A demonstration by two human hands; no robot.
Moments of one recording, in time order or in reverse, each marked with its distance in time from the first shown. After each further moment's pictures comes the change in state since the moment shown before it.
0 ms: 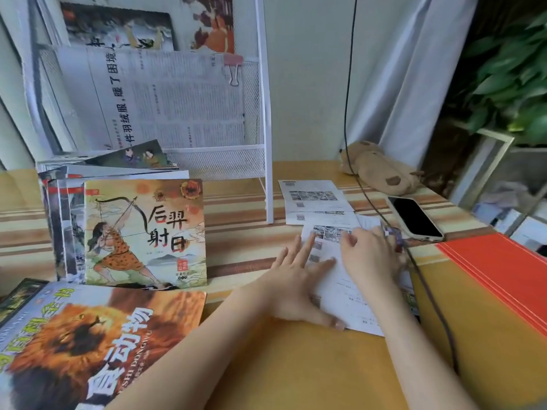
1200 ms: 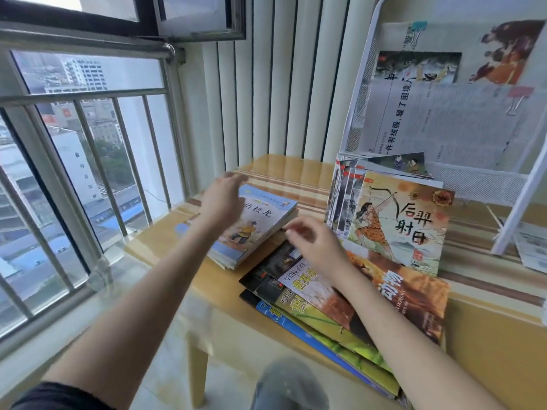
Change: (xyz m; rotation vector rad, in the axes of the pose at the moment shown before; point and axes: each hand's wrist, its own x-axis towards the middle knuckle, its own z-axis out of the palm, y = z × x) left_hand -0.383 -0.191 -0.125 0.125 0.868 -0.994; right_hand -0.261 -0.291 0.019 0.915 -0.709 -1.030
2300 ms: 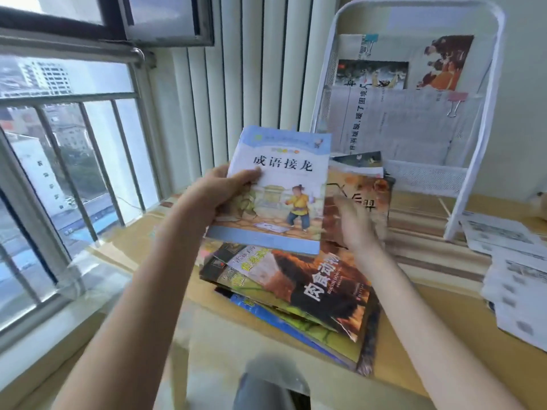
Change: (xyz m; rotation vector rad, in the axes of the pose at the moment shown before) left_hand -0.035 0.075 -0.046 -0.990 -0.269 -0.212; right_hand -0.034 -0.020 -0.086 0.450 0.296 0.234
